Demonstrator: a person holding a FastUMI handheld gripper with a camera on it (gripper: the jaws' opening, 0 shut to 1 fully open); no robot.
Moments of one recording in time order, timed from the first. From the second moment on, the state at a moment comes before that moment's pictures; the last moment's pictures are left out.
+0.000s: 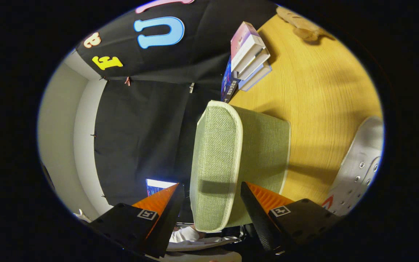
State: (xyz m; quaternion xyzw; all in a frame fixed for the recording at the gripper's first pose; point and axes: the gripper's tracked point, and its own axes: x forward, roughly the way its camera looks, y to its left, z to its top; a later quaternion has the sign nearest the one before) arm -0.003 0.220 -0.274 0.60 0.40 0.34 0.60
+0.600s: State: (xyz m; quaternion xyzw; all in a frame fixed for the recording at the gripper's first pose) arm 0.012 0.210 -0.243 0.65 0.34 0.33 0.60
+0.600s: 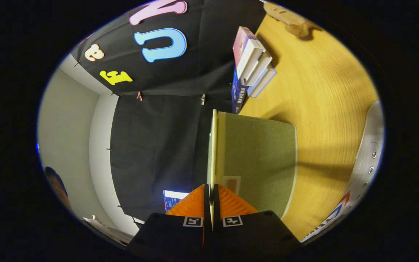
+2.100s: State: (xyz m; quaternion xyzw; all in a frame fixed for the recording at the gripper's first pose) arm 0.076 0.441 -0.073 0.47 0.30 0.38 0.73
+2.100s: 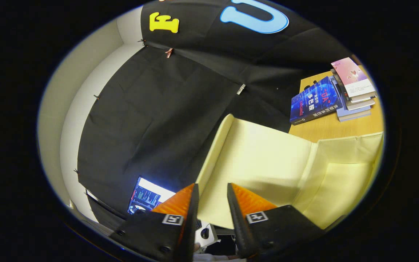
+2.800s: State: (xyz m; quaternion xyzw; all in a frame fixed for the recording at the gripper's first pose) arm 0.029 0.234 -0.147 0.26 0.27 0.15 0.92
